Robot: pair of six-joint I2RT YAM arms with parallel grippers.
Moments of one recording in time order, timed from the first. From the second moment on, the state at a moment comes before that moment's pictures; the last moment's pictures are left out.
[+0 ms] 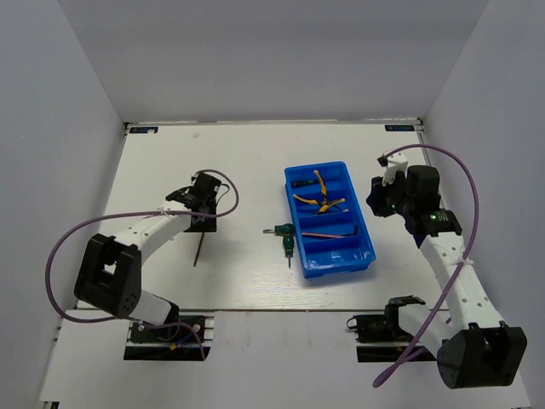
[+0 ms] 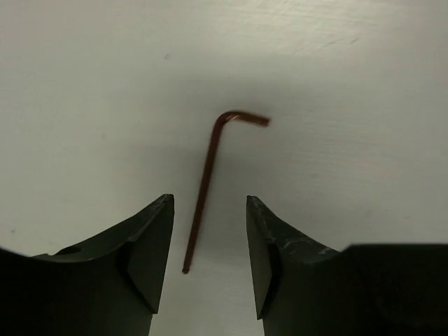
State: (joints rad) left arm -0.45 1.44 0.93 -0.61 -0.37 -0.37; right arm 0.11 0.98 0.85 -0.47 -0.27 -0.17
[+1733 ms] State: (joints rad) left arm -0.43 1.42 1.18 -0.47 0.29 -0.20; right arm 0.11 0.97 0.85 -0.50 -0.37 -0.17
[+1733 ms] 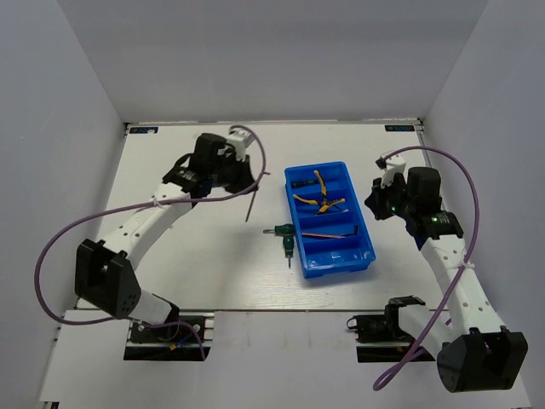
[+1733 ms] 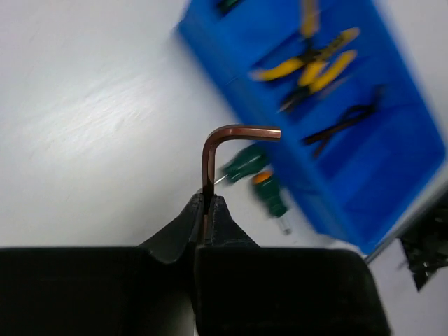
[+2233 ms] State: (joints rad) left arm -0.84 1.89 1.52 -0.20 0.39 -0.16; right arm 0.10 0.94 0.83 -0.47 -0.27 -0.17
